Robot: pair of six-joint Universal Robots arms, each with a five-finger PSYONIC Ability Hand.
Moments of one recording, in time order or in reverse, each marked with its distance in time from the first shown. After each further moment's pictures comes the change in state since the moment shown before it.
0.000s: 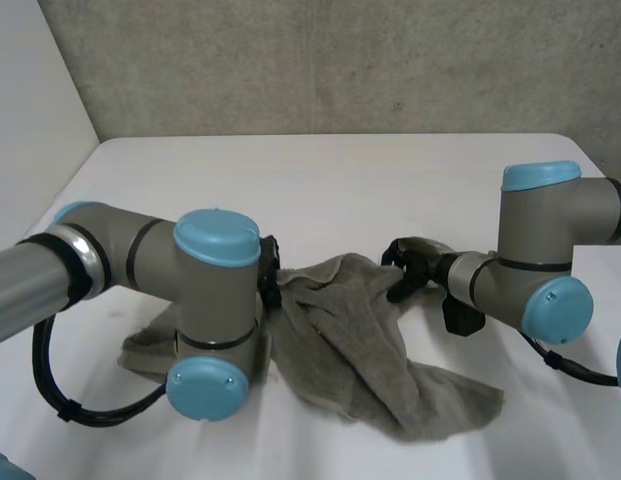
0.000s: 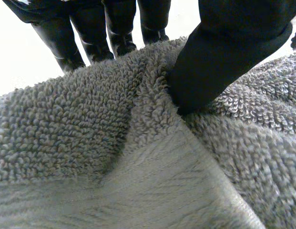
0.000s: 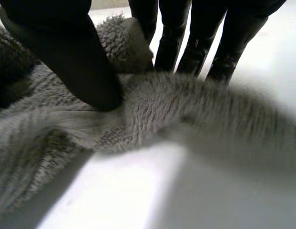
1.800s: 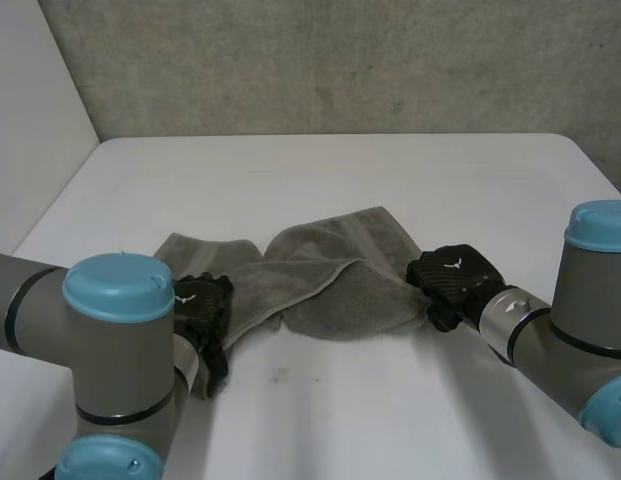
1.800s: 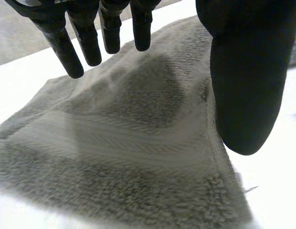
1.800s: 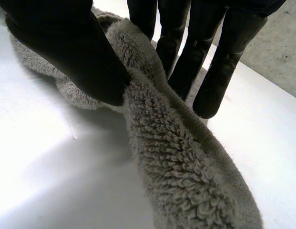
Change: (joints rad) left arm 0.084 0.337 -0.528 0.100 0.024 0.184; right arm -0.007 -0.454 0.631 -0.320 0.036 -0.514; left_hand -0.887 -0.925 -0.907 -0.921 -0.895; right_hand 0.132 0.118 0.107 0.122 0.126
